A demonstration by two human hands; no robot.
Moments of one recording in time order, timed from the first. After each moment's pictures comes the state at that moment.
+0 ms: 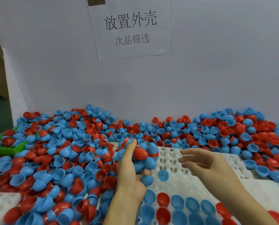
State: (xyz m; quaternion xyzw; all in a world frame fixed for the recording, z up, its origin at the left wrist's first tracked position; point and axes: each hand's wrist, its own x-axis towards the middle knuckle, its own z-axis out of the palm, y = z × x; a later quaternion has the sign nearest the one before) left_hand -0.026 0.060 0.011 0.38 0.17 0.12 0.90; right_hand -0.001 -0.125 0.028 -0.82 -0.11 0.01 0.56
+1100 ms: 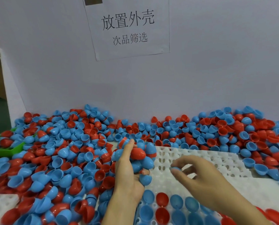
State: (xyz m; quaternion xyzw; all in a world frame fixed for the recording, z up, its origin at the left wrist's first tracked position) left_hand -0.026 0.059 0.011 0.39 0.19 0.13 0.89; right_hand -0.003 -0.121 0.017 -0.89 -0.21 0.01 0.40
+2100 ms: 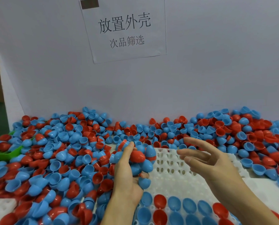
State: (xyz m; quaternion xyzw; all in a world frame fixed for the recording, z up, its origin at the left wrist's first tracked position) left_hand -0.030 0.054 0.015 0.40 0.19 0.13 0.89; right_hand 0.002 -0.139 0.025 -0.71 -0.17 0.01 0.68
